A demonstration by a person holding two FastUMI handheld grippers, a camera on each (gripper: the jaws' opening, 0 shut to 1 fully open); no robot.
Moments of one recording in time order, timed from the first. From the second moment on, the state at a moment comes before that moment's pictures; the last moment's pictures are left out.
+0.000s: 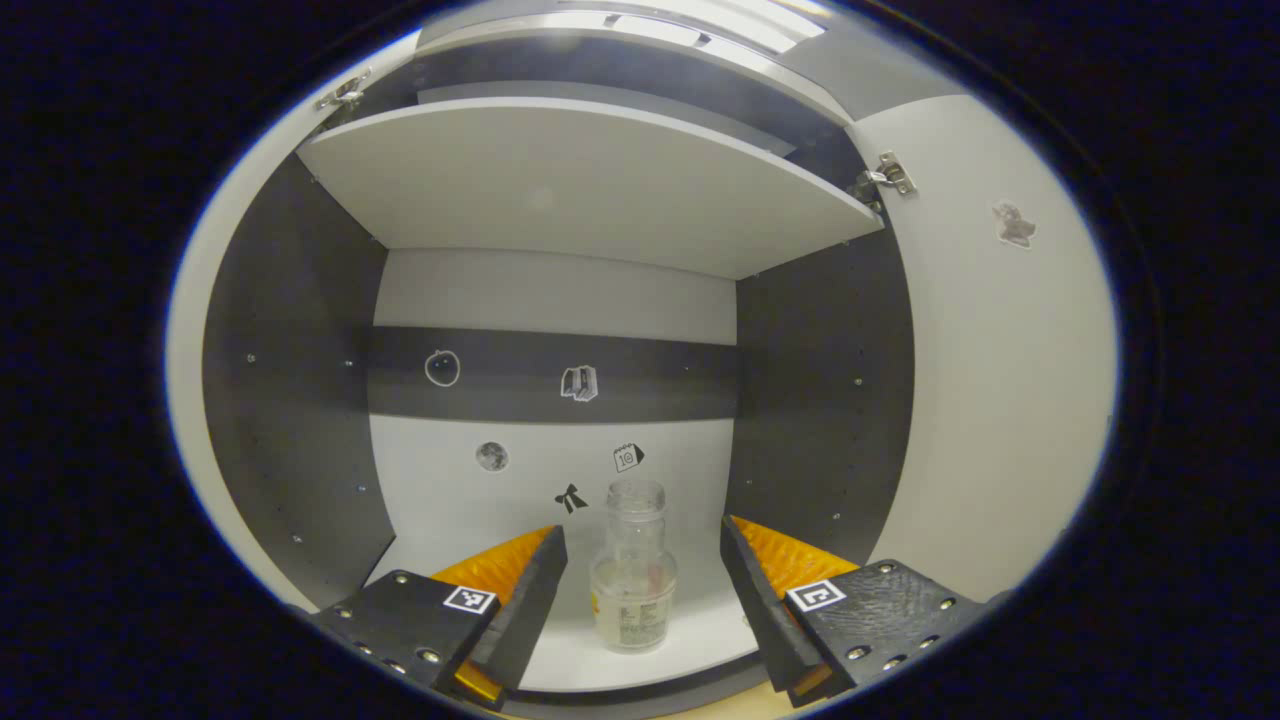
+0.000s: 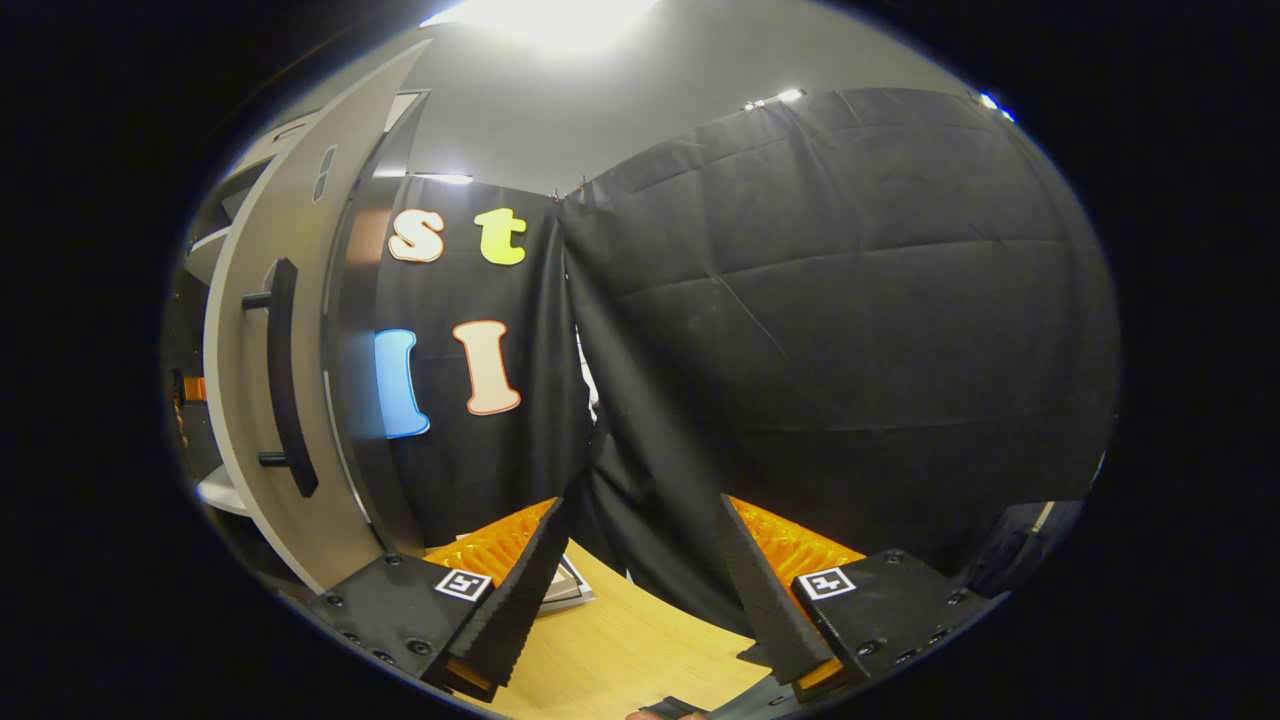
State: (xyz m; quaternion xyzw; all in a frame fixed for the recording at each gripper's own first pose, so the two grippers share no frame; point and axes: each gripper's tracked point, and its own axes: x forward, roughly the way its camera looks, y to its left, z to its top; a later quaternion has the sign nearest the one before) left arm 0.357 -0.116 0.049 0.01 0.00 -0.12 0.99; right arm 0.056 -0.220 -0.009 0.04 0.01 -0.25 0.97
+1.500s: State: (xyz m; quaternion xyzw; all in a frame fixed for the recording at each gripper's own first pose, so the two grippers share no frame) left arm 0.328 -0.153 0.085 0.06 -0.02 -0.18 0.98; right arm 0.080 -0.225 -0.025 0.04 0.03 -0.24 0.97
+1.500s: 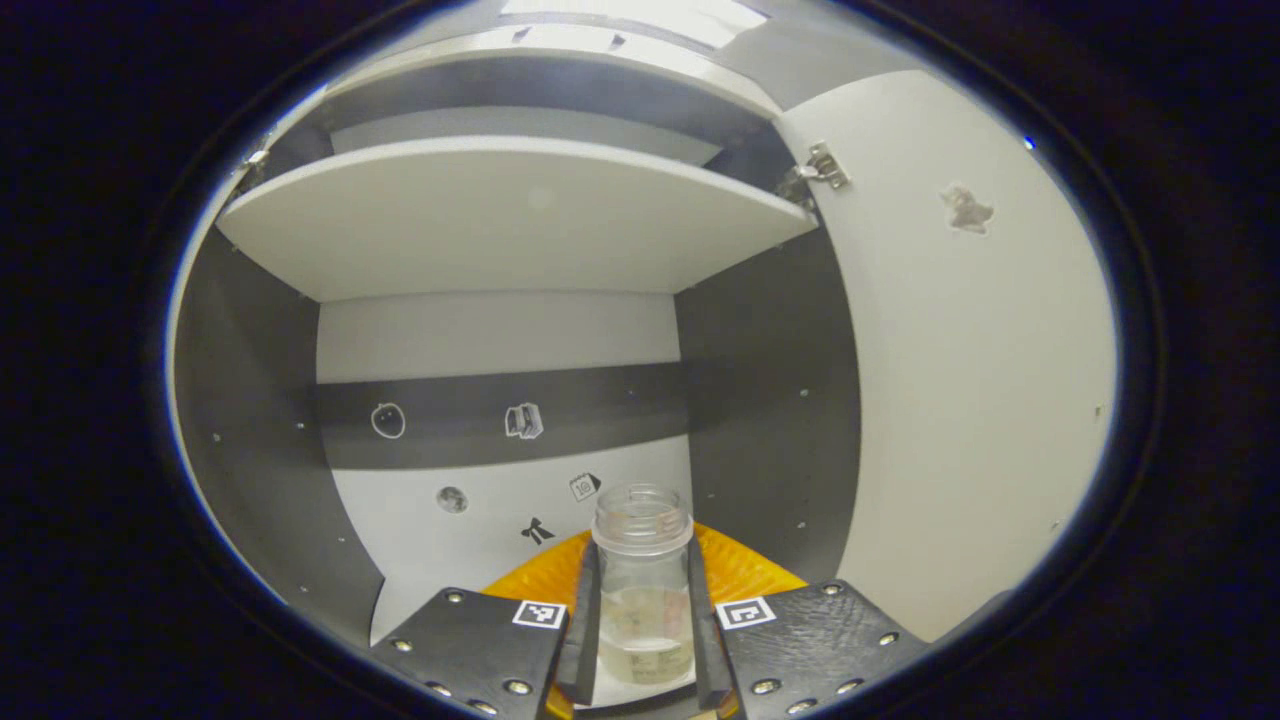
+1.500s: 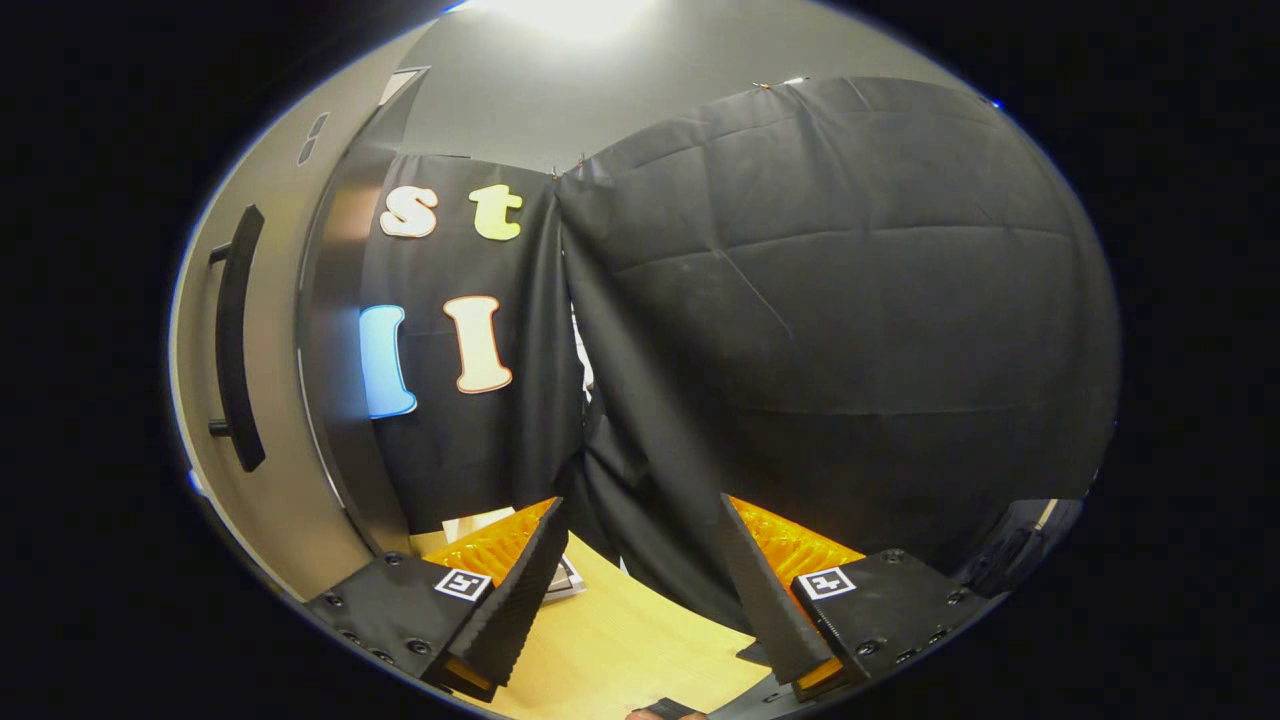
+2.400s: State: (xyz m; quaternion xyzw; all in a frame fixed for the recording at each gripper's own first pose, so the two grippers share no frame) left arm 0.182 -0.125 -0.036 0.02 0.02 -0.18 0.98; right arm 0.054 -0.201 0.004 0.01 0.03 -0.20 0.98
